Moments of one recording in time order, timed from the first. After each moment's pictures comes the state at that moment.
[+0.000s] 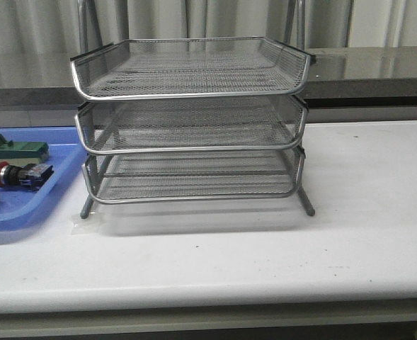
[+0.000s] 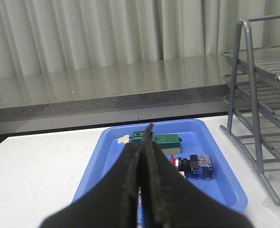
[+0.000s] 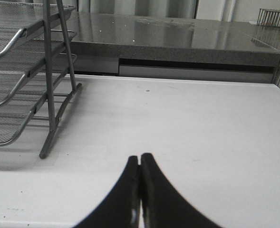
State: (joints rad) left arm 0.06 0.00 0.00 0.02 0.04 0.02; right arm 0.04 -0.01 0.03 -0.06 0.14 0.03
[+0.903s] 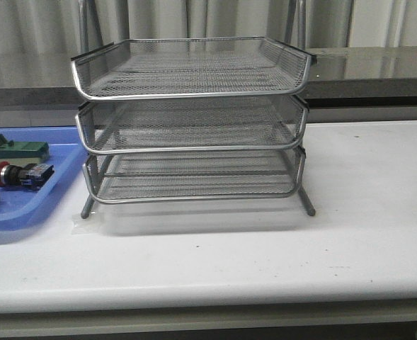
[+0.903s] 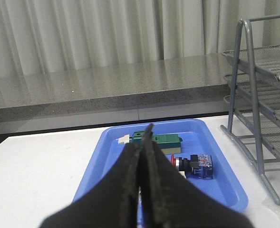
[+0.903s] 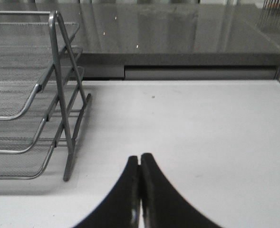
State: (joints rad) left arm 0.06 0.00 0.00 0.02 0.04 0.02; right arm 0.04 0.35 -0.51 0.02 0.48 0.03
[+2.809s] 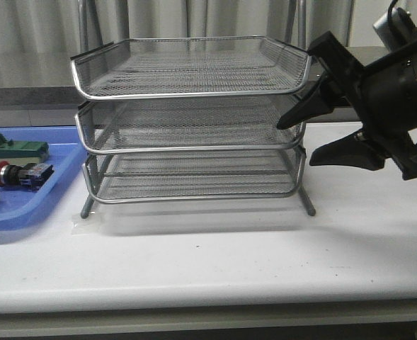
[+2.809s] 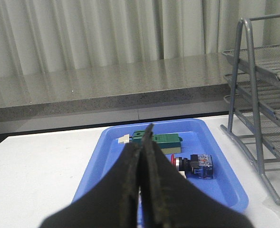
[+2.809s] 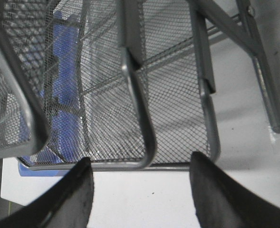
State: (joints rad) left arm 0.06 0.00 0.00 0.02 0.04 0.02; right arm 0.18 1.61 -0.73 1.79 0.53 -1.06
